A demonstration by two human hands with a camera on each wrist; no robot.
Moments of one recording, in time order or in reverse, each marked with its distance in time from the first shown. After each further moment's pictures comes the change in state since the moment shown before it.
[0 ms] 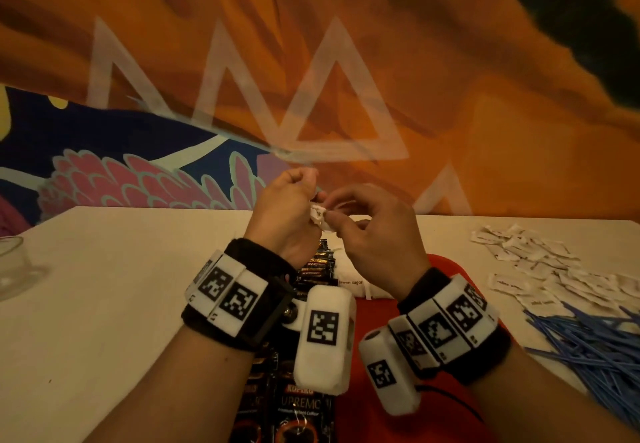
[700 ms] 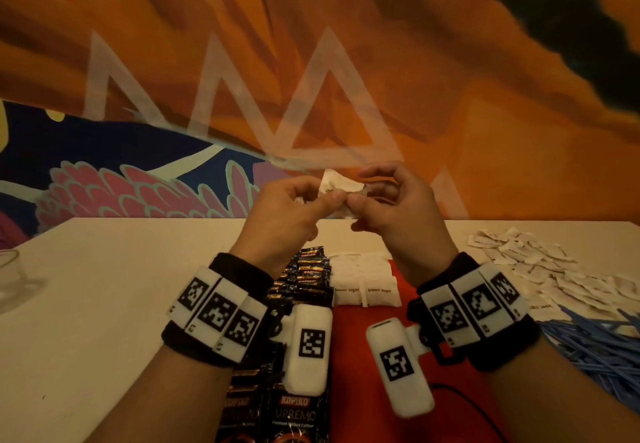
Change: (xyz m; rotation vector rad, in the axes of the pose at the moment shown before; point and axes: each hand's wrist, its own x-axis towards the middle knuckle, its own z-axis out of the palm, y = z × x) left_hand 0.001 -0.001 -0.014 0.582 -0.202 0.291; right_hand 0.015 -0.007 -0.031 0.455 0.063 0.295
